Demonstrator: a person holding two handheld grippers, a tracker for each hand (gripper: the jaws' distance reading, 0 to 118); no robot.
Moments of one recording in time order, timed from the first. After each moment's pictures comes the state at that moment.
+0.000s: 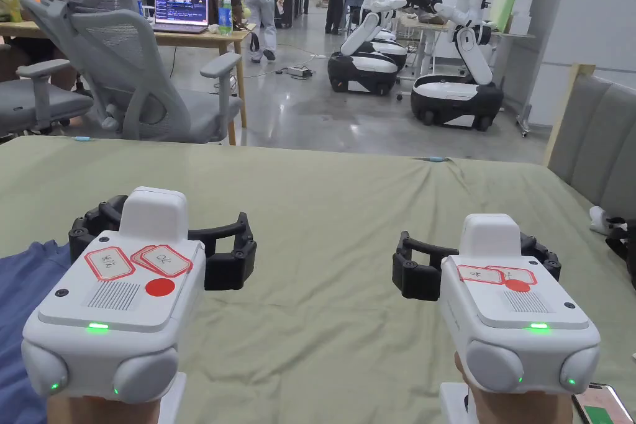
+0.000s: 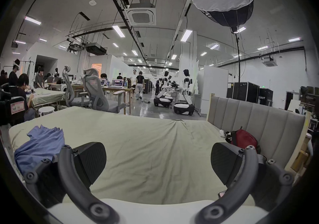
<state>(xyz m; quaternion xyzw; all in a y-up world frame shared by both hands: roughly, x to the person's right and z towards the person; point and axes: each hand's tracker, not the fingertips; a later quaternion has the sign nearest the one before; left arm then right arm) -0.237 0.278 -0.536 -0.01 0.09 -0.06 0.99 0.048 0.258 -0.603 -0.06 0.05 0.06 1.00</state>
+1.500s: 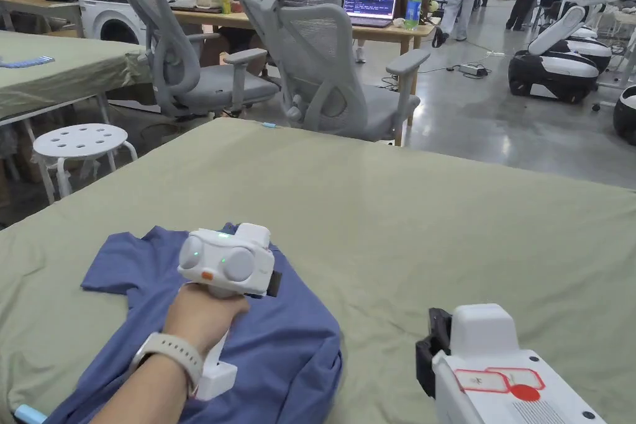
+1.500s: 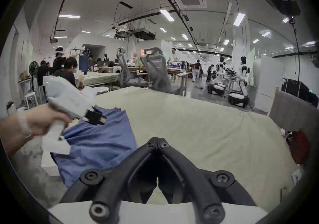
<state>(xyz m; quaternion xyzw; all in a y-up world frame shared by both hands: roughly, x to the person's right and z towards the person) -0.506 0.143 -0.726 -0.40 0.12 0.04 0.91 -0.159 0.200 -0.622 -0.15 0.29 0.09 0.94</state>
